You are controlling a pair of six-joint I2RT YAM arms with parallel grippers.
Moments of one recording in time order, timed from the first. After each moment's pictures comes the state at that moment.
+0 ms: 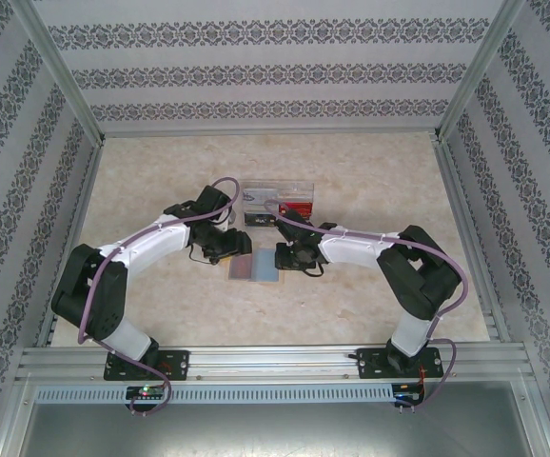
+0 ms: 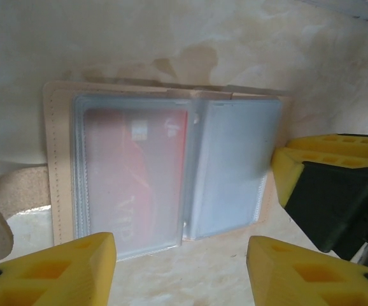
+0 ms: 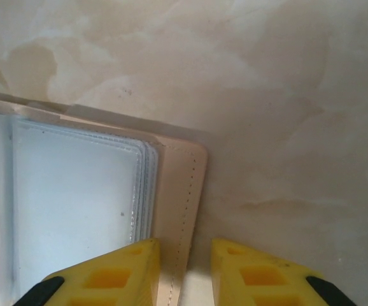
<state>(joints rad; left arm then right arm) -0.45 1.57 1.01 -0.65 0.37 -0.63 0.75 1.76 0.98 -0.39 -0.09 0.73</state>
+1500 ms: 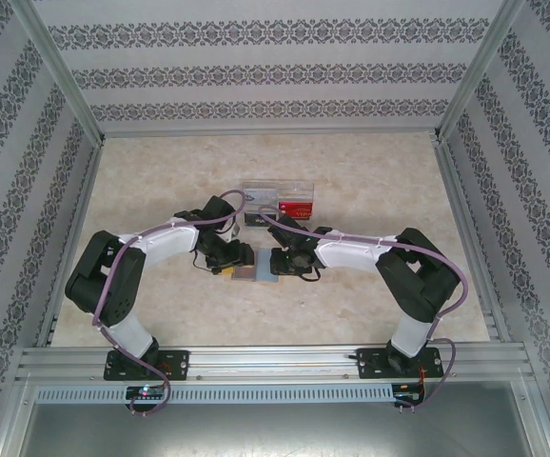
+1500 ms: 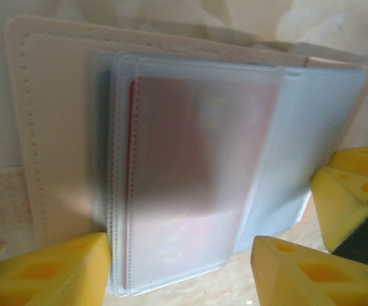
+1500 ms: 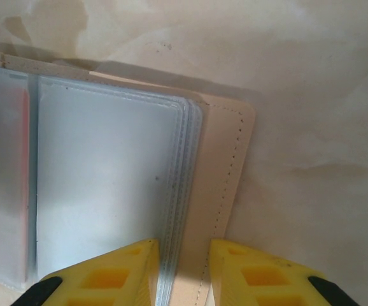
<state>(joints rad) -0.46 1.67 0.96 -0.59 0.44 -0.62 0.80 1.76 0.98 -0.39 -0.09 0.75</state>
